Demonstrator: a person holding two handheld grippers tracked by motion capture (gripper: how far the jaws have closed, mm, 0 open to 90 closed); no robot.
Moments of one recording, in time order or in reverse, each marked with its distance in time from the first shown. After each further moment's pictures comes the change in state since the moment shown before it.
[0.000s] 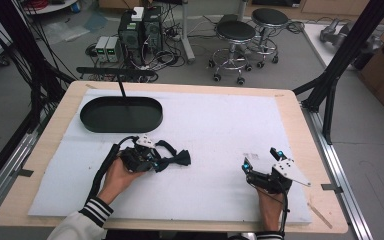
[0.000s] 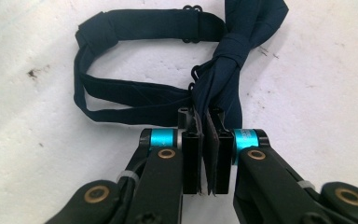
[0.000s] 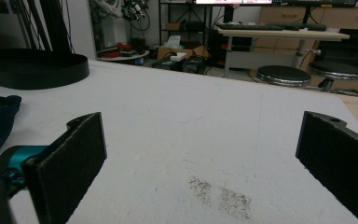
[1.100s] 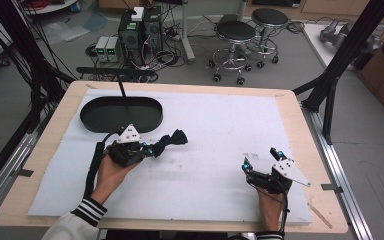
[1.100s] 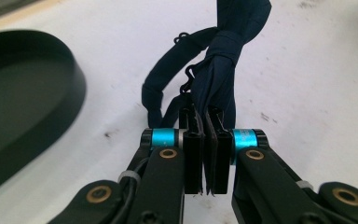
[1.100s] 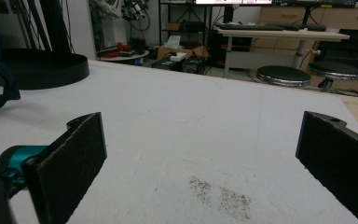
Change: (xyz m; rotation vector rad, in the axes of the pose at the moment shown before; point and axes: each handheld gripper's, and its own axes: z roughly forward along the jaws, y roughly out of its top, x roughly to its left) left arm 0.005 0.002 -0.042 -0.300 0.098 0.037; right arm 0.000 0.000 0.000 -0.003 -0.002 -0.002
